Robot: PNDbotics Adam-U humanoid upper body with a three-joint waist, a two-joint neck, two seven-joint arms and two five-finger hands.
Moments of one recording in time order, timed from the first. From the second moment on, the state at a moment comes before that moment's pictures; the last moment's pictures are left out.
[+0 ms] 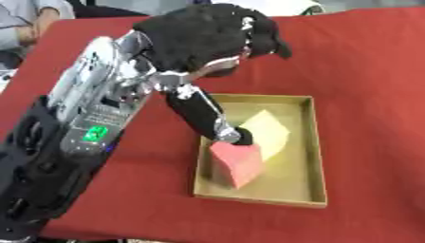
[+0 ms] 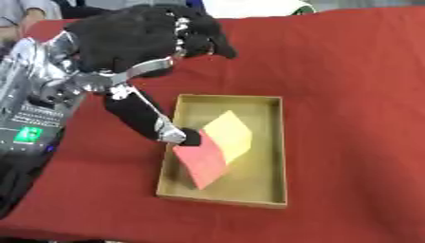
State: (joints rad) left arm -0.85 0.37 -0.38 -1.98 -0.86 -0.09 -0.65; right arm -0.70 -0.57 -0.17 -1.58 0.33 -0.07 -0.21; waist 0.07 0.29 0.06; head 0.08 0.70
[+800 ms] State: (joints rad) left arm -0.79 0.39 -0.15 -1.99 -0.57 0.05 -0.24; right arm -0.70 -0.56 -0.16 -1.63 0.33 -0.08 -0.22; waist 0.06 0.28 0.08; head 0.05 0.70
